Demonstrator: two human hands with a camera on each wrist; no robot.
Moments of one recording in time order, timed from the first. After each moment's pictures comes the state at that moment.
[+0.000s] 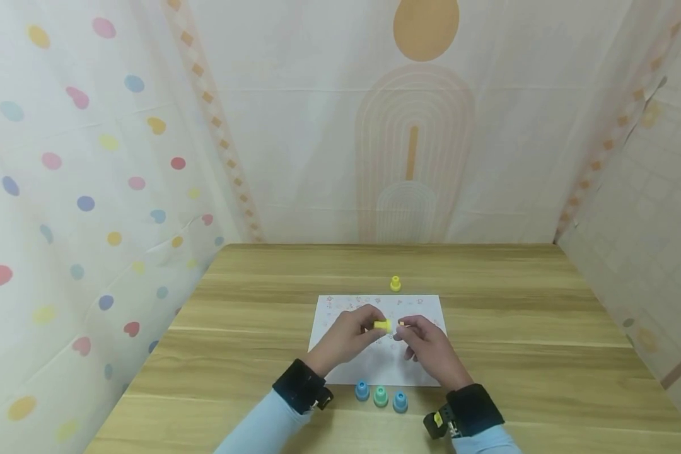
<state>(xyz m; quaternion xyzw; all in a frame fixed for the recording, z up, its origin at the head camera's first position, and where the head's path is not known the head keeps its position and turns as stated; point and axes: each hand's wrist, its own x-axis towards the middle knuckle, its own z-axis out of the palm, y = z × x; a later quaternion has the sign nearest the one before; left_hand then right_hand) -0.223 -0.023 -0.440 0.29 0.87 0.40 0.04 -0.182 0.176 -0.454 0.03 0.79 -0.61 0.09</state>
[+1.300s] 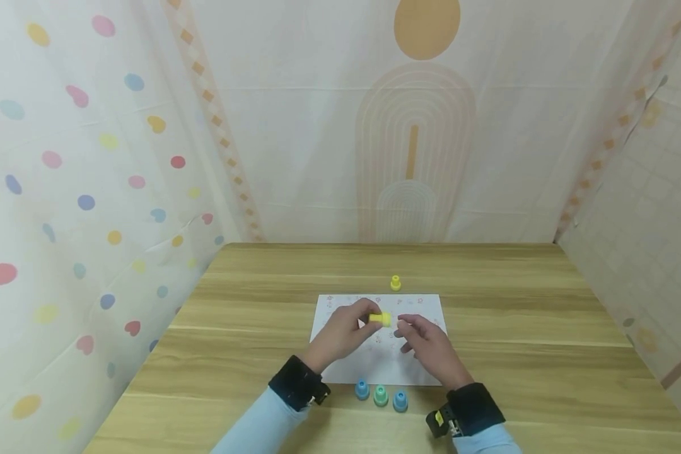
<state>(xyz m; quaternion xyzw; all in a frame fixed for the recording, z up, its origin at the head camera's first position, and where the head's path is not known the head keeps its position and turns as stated) -0.225 -0.028 -0.433 0.31 0.88 0.37 0.01 -0.178 0.177 -0.451 0.00 0.82 -0.57 0.07</state>
